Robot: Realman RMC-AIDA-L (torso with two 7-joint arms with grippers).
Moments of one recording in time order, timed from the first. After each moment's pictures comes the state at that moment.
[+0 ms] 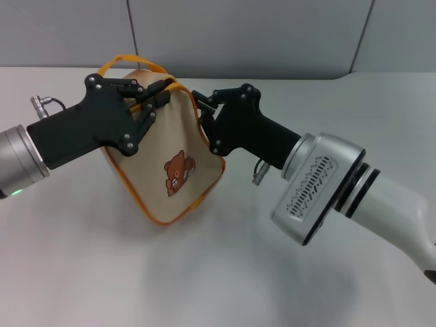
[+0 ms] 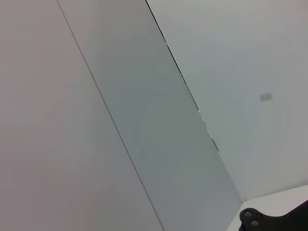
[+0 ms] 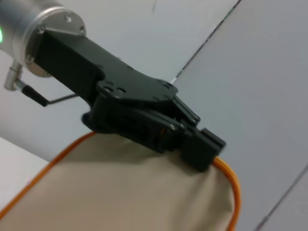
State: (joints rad) left arm -0.54 -2.08 0.64 0.49 1.63 1.55 -0.54; right arm 0.86 2.09 -0.17 0.31 -1.72 -1.13 -0.42
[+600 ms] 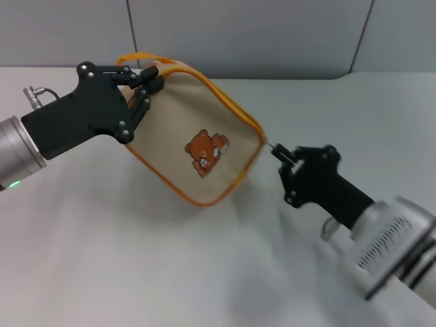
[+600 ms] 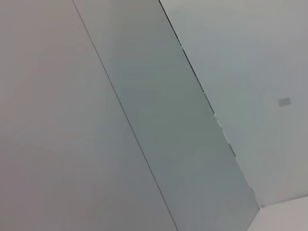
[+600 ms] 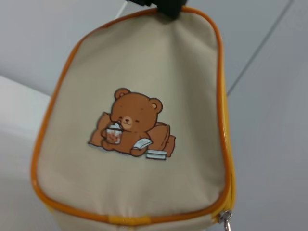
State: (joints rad) left arm -0.55 -2.07 0.63 0.48 1.60 1.54 -0.55; right arm 0.57 2.09 -0.13 0.26 -1.73 -1.16 -0.41
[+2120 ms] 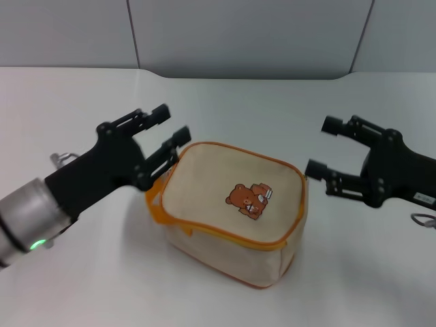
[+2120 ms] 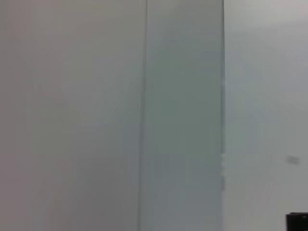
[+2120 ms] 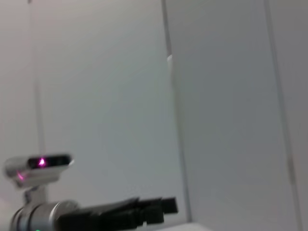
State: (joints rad) left arm -0.50 -2.07 0.77 0.18 1.40 1.57 -0.66; right arm 0.54 2.07 -0.26 -0.40 -2.05 -1.78 0.92
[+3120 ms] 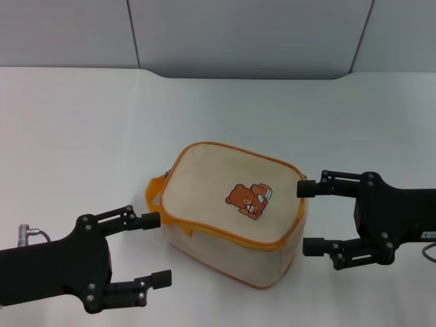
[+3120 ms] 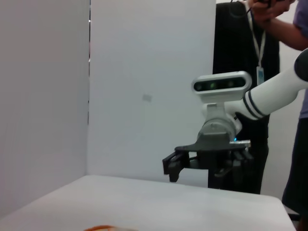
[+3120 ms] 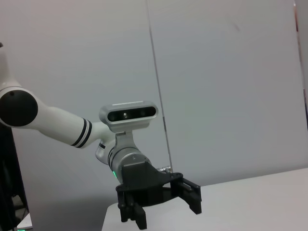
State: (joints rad) left arm -0.28 -2.02 0.96 0.61 1.66 1.83 -0.97; right arm 0.57 2.02 -0.58 -0.49 -2.05 -1.92 1.09
